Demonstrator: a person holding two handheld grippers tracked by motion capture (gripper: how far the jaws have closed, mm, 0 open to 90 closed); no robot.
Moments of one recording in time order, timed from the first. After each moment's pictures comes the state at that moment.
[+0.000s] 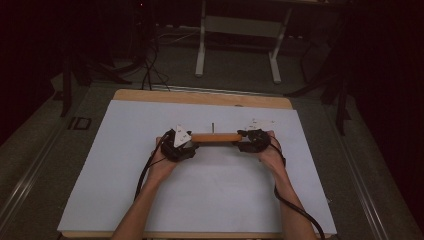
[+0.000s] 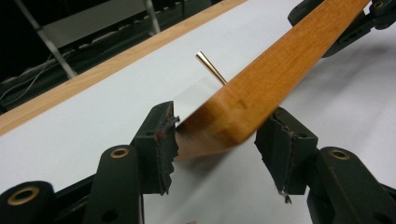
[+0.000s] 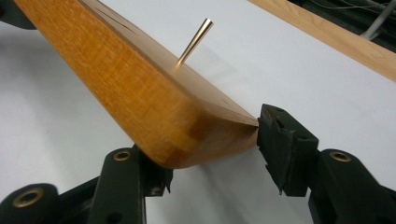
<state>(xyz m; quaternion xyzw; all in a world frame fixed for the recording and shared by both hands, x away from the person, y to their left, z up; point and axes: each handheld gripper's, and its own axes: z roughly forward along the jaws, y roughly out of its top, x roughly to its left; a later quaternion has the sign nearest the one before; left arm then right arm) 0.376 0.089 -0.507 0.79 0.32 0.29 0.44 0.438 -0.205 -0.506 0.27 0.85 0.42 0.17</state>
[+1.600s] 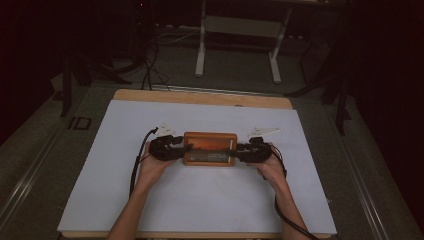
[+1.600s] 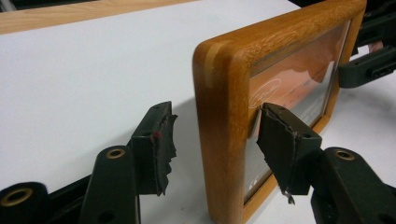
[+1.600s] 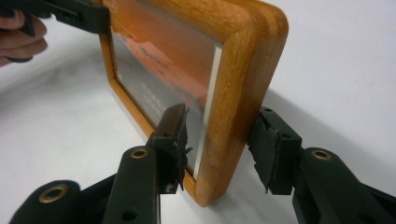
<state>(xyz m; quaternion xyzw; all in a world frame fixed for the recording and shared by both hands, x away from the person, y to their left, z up) 0.369 0.129 -0.502 0.77 0.40 0.14 0.48 0.398 -0.205 -0.502 0.32 0.83 0.46 0.05</state>
